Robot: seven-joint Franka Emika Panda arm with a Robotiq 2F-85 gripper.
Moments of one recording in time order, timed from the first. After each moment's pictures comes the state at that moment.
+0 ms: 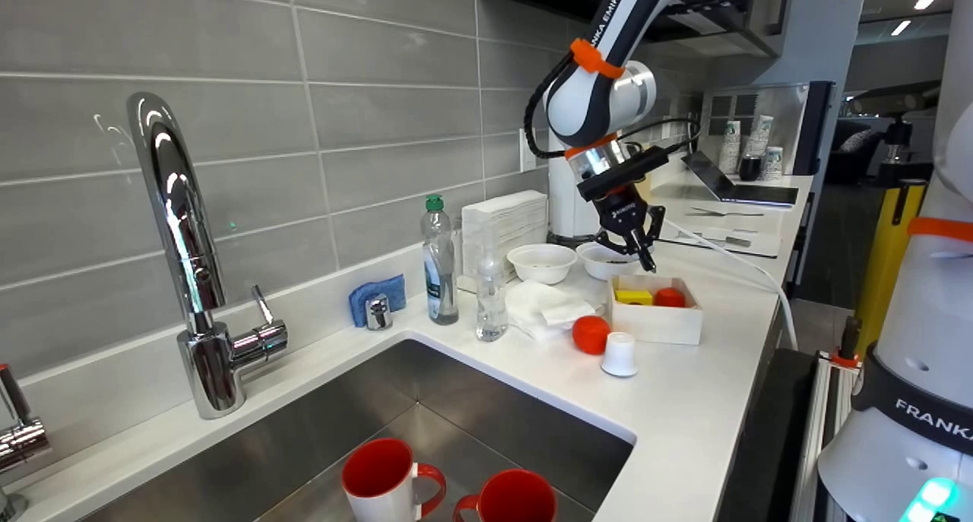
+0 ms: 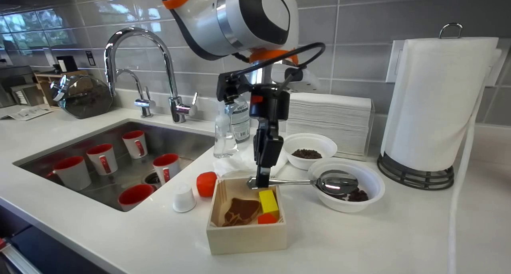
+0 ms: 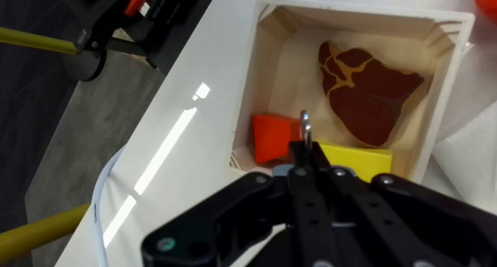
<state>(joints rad) -0.14 0.12 -0.24 -2.38 -0.29 2.06 0.69</state>
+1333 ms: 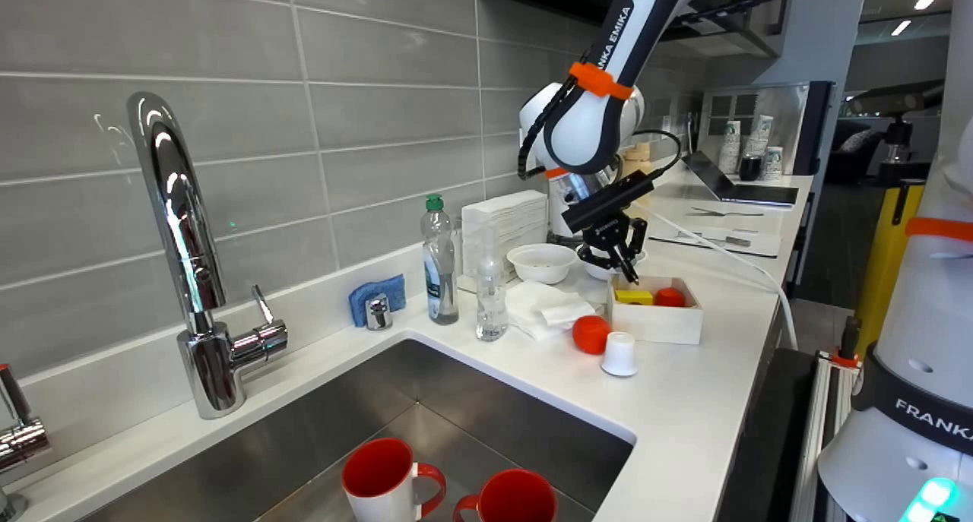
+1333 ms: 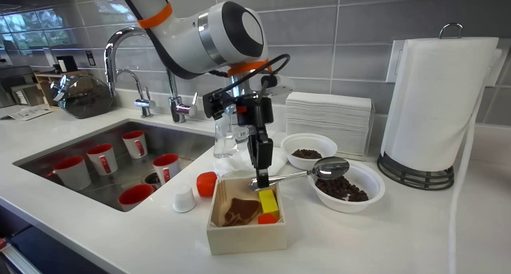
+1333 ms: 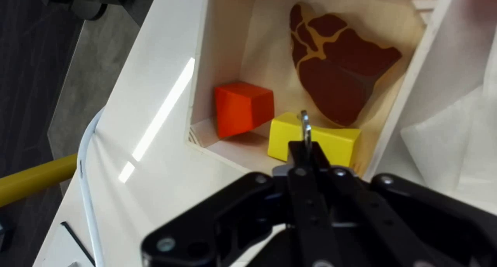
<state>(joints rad) -0.10 0.14 -0.19 -2.44 -0.49 2.22 0.91</state>
